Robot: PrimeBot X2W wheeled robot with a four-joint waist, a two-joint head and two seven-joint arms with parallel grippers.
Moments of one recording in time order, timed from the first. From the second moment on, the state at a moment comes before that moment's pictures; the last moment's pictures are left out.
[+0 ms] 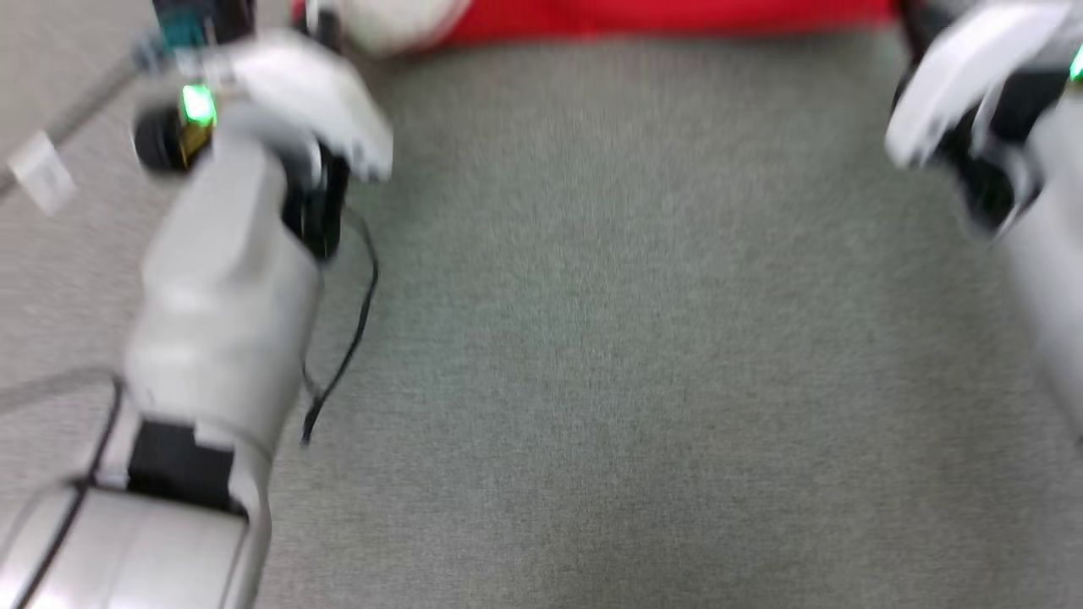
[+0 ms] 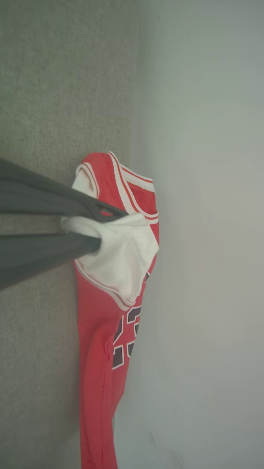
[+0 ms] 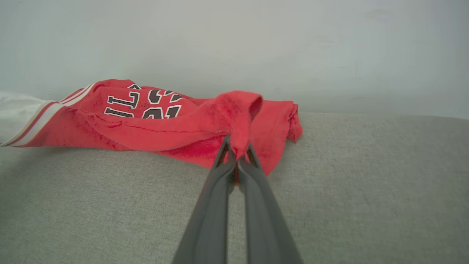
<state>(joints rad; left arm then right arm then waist) -1.19 0.13 -0.28 1.15 -0.53 -0.10 -0.25 -1.20 -0.28 0.50 1.09 0.70 0.13 -0.03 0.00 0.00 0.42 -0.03</state>
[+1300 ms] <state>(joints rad) 0.13 0.25 -0.15 -0.16 -0.50 0.19 0.03 -0.12 -0.43 0.19 0.35 0.64 0.13 0.05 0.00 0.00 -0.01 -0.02</state>
